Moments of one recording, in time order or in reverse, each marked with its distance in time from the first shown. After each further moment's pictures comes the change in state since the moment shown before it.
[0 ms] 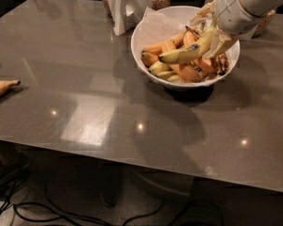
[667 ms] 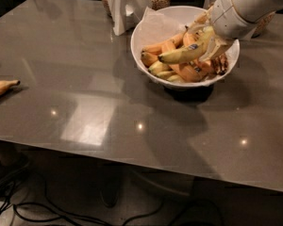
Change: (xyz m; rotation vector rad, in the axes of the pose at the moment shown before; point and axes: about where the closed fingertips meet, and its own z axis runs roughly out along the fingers) arm 0.005 0.004 0.022 -0.020 -0.029 0.012
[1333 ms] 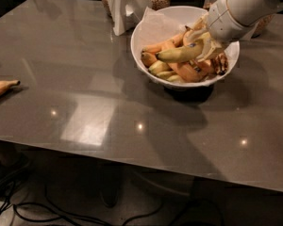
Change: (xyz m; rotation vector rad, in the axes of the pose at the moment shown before) arm -0.003 0.001 0.013 -0.011 -0.022 0.002
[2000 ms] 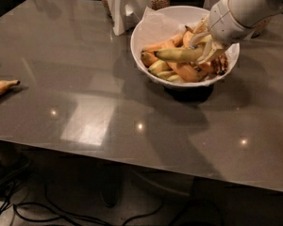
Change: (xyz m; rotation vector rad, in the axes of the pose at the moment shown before) arm 0.000 0.007 -0.005 -0.003 0.000 0.003
